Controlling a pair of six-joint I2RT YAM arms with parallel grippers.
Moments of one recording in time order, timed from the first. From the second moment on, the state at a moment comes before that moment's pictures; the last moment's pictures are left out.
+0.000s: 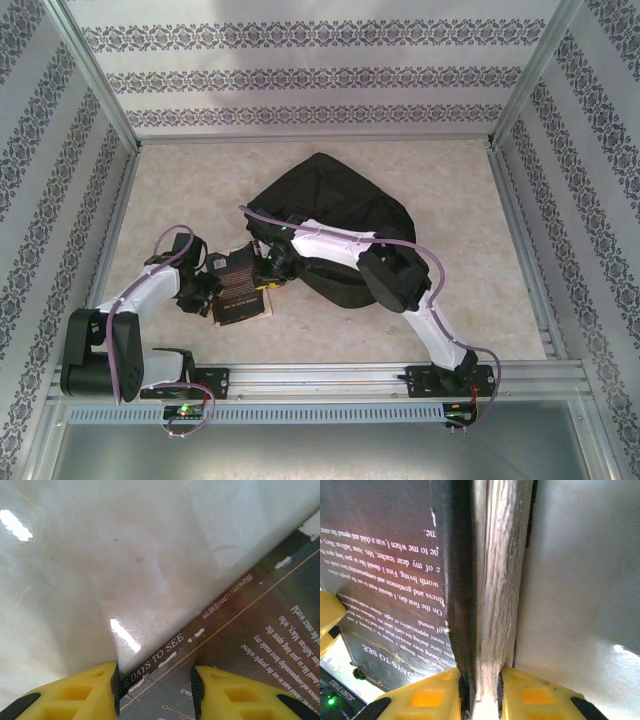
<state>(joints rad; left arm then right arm) -0.03 1.29 0.56 -0.72 0.18 -1.13 0.93 2.28 1.78 -0.77 -0.44 0.73</state>
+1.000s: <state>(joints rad) -0.04 1.10 0.78 -0.90 0.15 -0.92 0.86 2.16 1.70 -0.70 -0.57 0.71</state>
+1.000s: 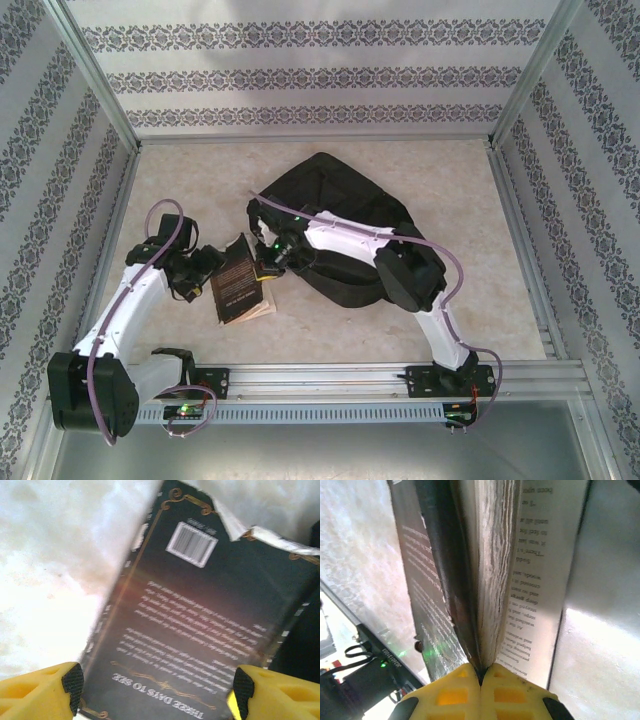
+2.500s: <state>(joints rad) 0.00 1.25 0.56 -0.72 0.32 -0.94 0.86 2.30 1.76 -0.68 -0.69 0.76</state>
